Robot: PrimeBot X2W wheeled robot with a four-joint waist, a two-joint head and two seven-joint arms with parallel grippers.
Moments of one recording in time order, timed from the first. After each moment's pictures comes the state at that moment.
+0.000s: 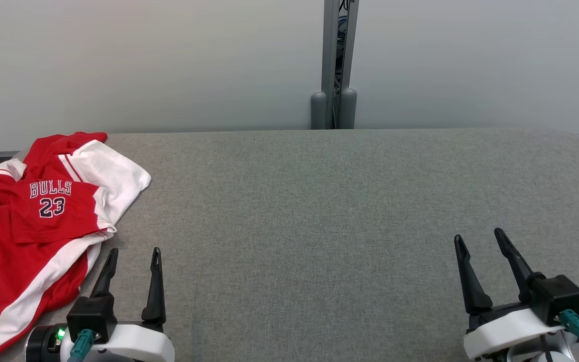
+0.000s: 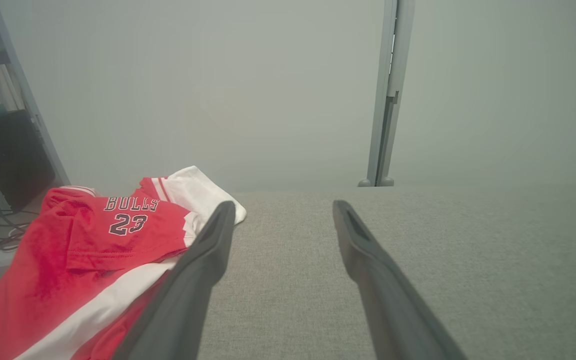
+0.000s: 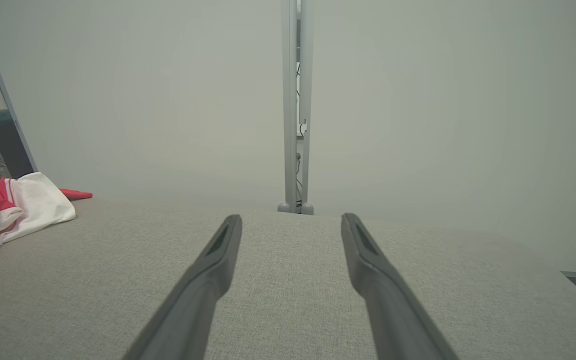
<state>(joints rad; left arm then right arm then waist) -0.02 0.11 -0.10 0.24 -0.17 0.07 -0.25 -0.06 -0.05 0.04 0.22 0.09 0.13 -0.25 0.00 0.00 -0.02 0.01</state>
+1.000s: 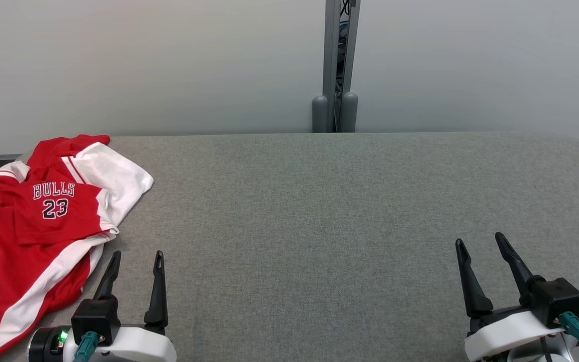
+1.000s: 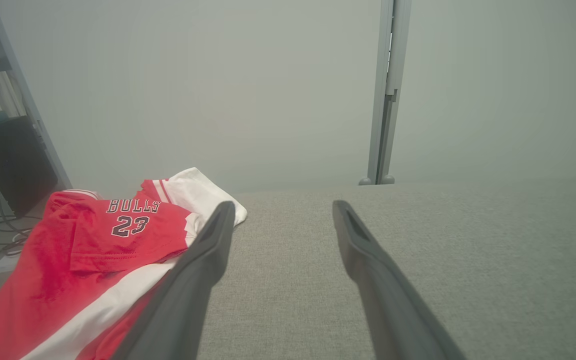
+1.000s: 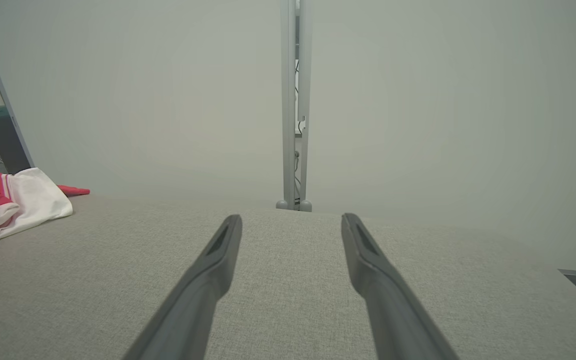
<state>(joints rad) -0.02 0.11 -0.11 0.26 -0.15 0.08 -0.26 -0.06 -0.05 0.03 0.25 0.08 0.13 -0.26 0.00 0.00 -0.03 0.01</state>
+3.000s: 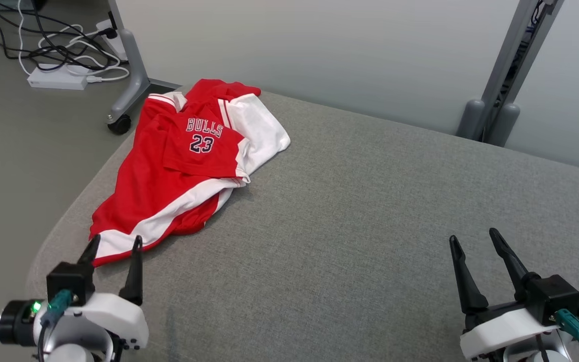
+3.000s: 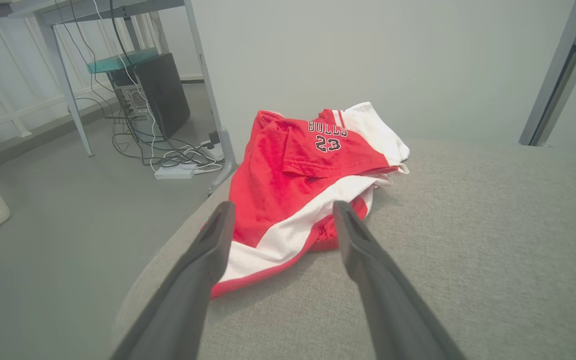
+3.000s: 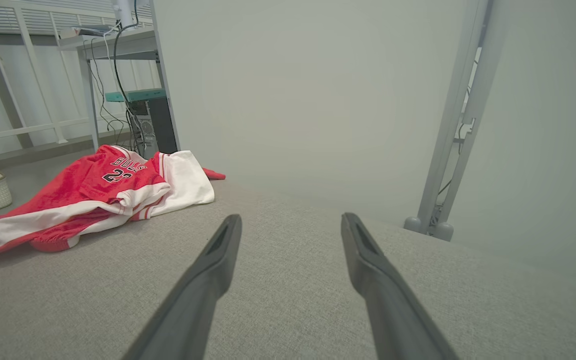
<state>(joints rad) -0.08 0.21 -0.13 0.25 -0.22 0.07 -0.10 -0.06 -0.05 0.05 0.23 0.08 0.13 -0.26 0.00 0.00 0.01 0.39</state>
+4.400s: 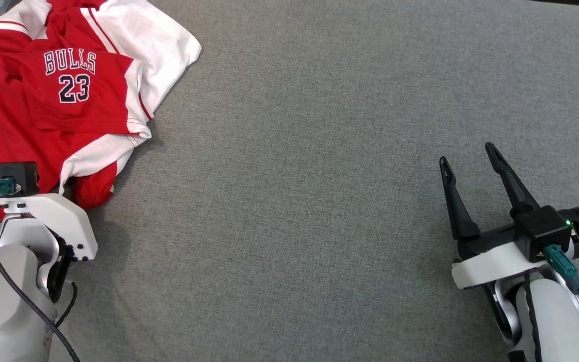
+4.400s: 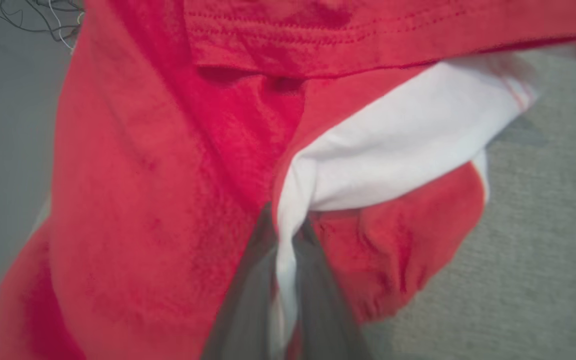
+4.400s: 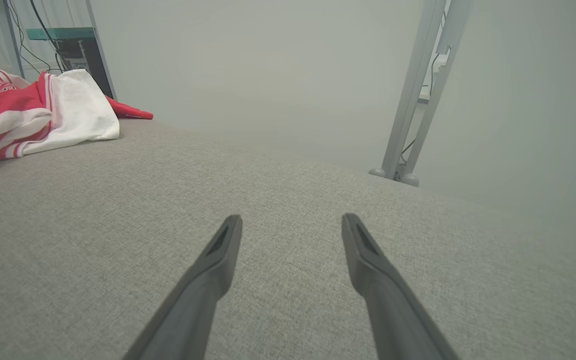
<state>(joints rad) -0.58 0.31 -0.13 0.77 -0.35 -0.05 0.11 -0.29 -0.05 0.07 0.20 -0.09 0.13 -0.26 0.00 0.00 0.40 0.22</state>
